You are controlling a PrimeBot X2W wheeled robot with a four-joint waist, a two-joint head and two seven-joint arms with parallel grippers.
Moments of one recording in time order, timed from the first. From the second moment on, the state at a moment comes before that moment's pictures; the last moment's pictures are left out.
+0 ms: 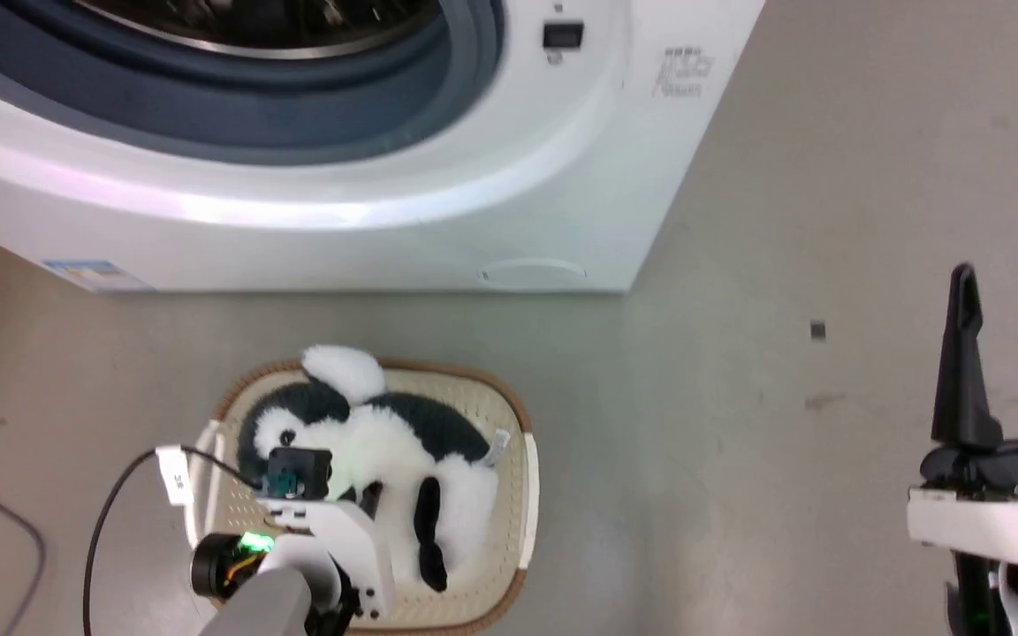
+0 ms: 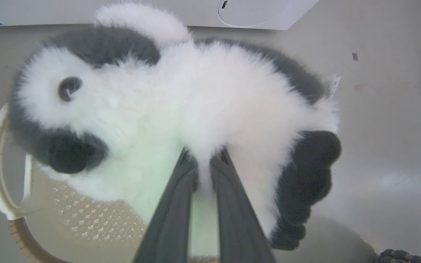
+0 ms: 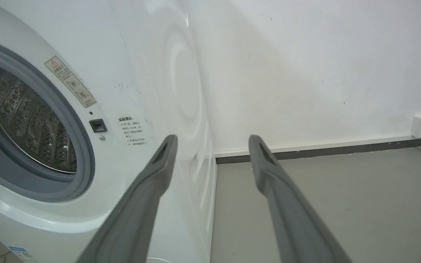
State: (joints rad) left arm -0.57 0.10 -0.44 1.20 -0.50 -0.13 -0.24; right arm -0.11 -0.05 -0.11 -0.20 0.23 0.13 -0.26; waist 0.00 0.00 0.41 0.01
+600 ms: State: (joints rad) left arm -0.43 0.18 -0.37 0.79 -0.45 -0.07 -0.25; right arm 0.00 -0.05 -0.10 -0.17 0.26 0.13 -0.26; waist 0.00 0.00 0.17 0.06
